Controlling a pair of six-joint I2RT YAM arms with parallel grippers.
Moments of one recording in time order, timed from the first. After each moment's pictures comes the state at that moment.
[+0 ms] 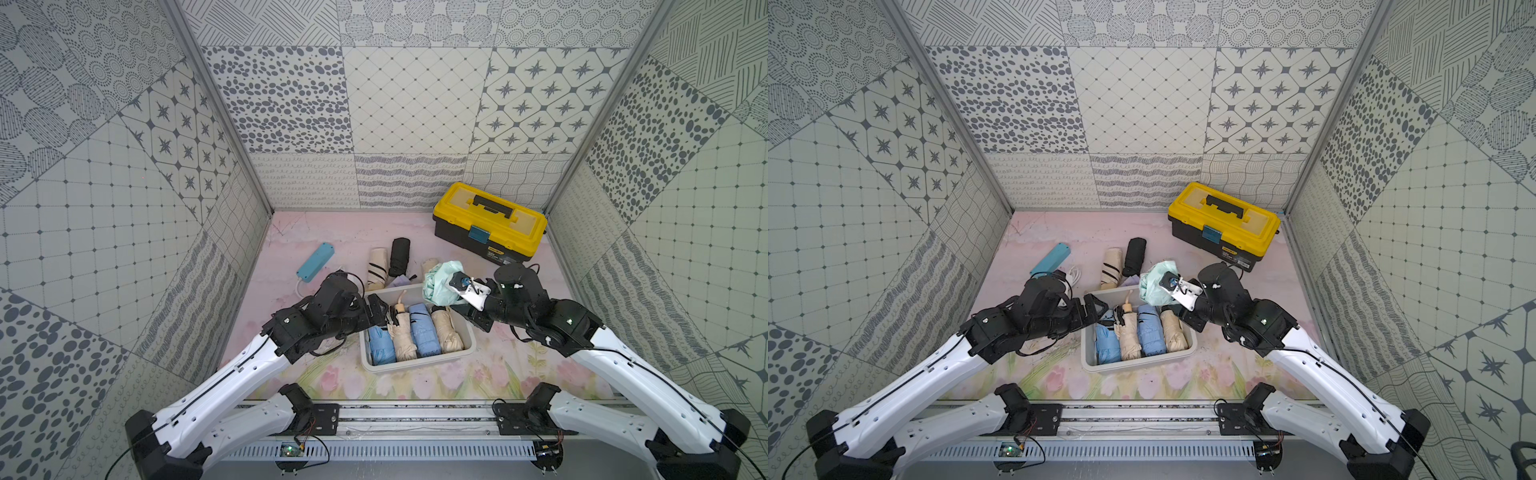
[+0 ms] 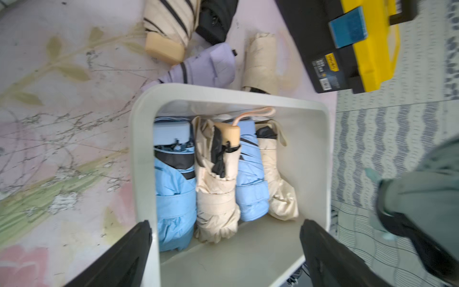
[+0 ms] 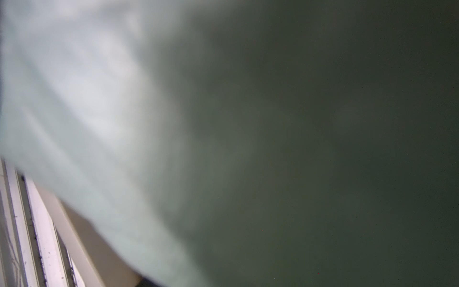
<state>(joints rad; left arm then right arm) -0.68 0.91 0.93 -0.75 0.06 -1.00 0.78 0.97 1.04 -0.74 -0.05 -0.48</state>
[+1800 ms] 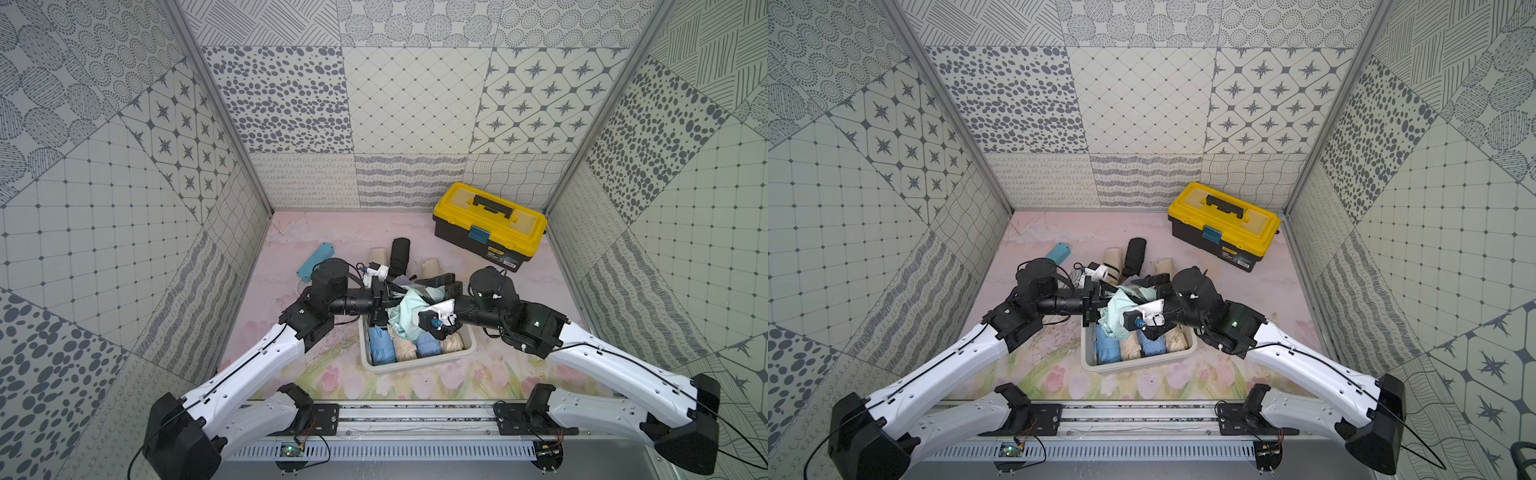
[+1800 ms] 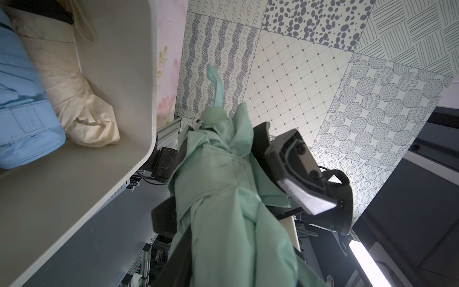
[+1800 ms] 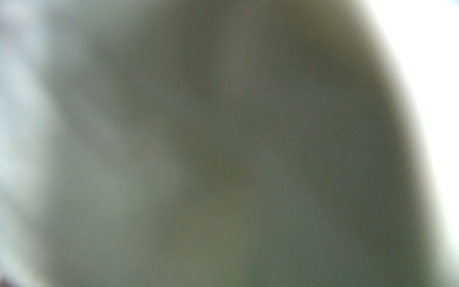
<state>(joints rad) -0.55 1.05 0.81 -0.01 0.88 -1.54 0.94 1.02 0.98 -0.37 -0.14 -0.94</state>
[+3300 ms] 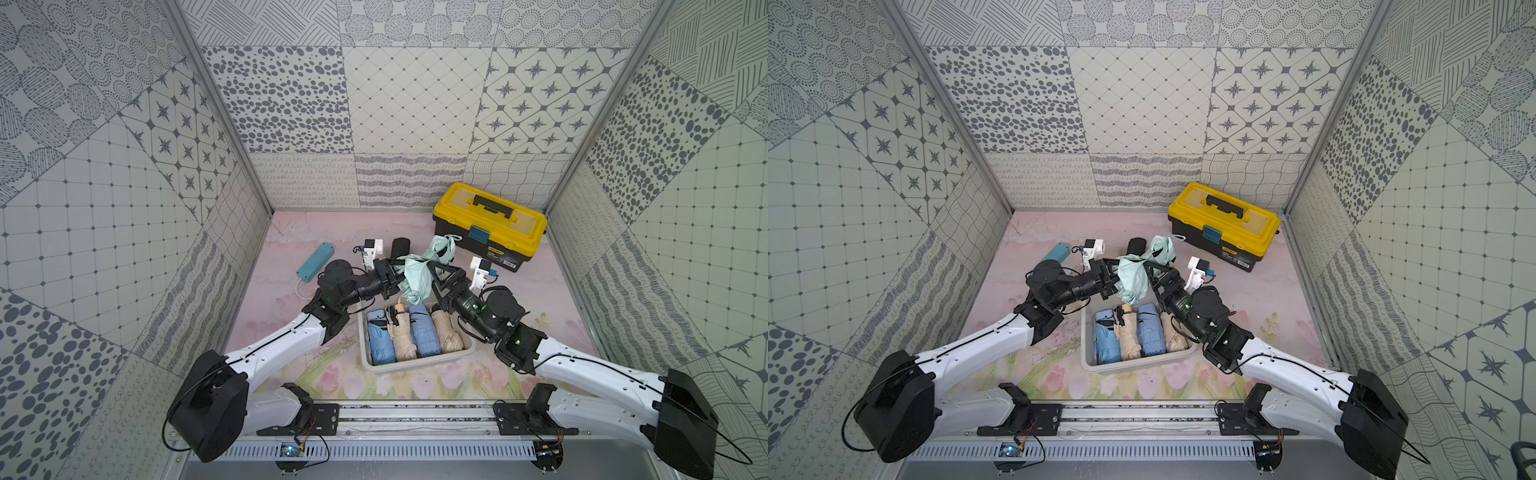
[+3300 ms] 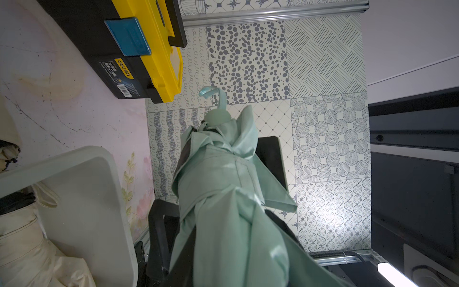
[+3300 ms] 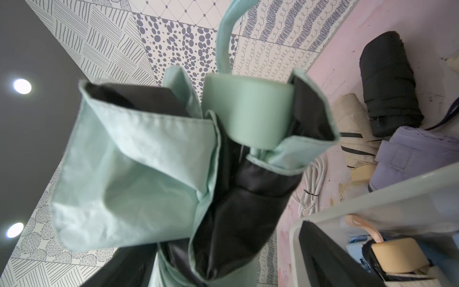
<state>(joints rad) -0.55 1.24 0.70 0.64 0.59 -1.48 0.89 1.06 0.58 0.54 0.21 1.39</state>
